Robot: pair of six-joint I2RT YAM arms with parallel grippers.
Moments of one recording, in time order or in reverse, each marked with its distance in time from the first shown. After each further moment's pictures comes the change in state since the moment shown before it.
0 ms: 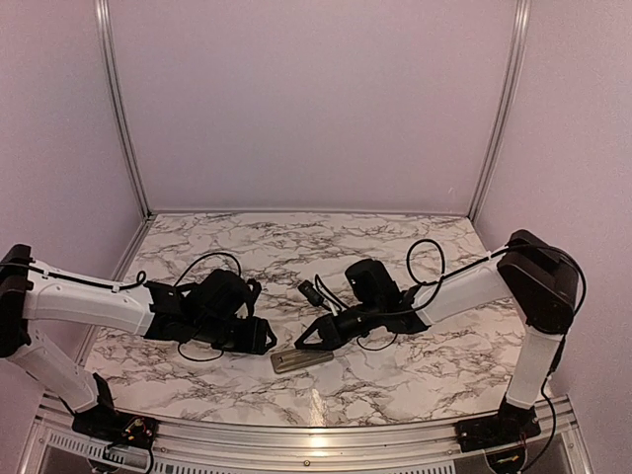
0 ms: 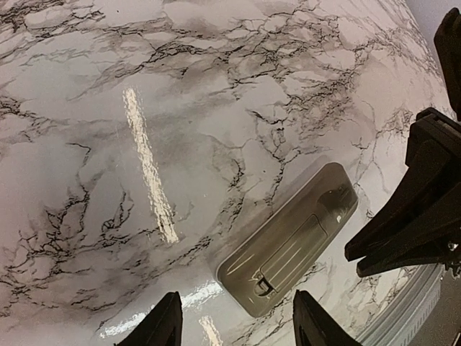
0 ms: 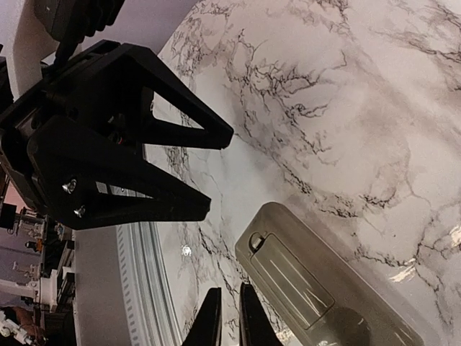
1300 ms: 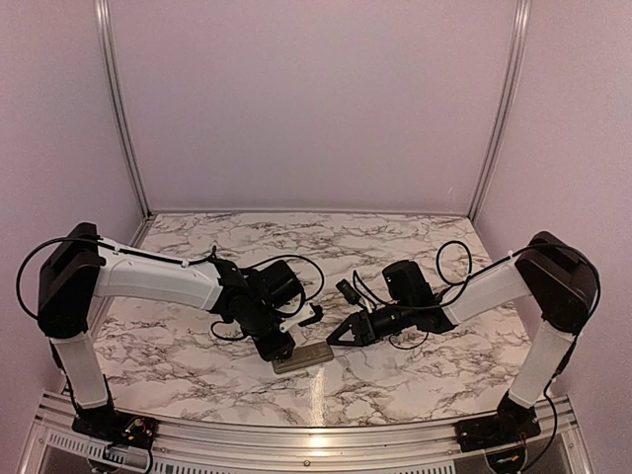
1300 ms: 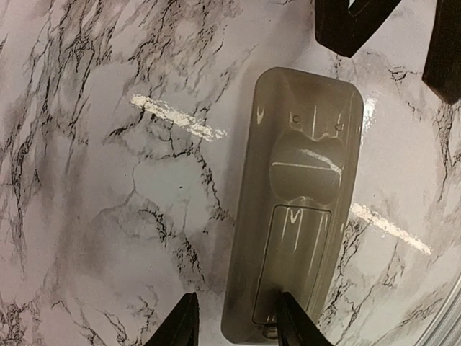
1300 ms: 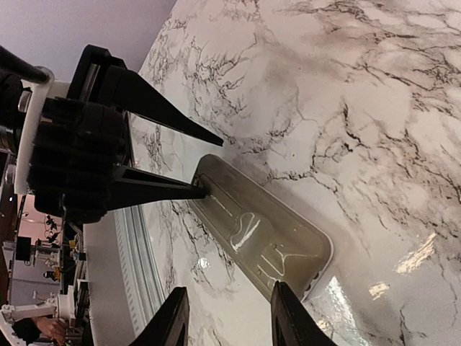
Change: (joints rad) left arm -0.014 0.391 0.430 -0.370 0.084 0.852; right arm -0.176 -0.093 -0.186 0.031 -0.088 0.013
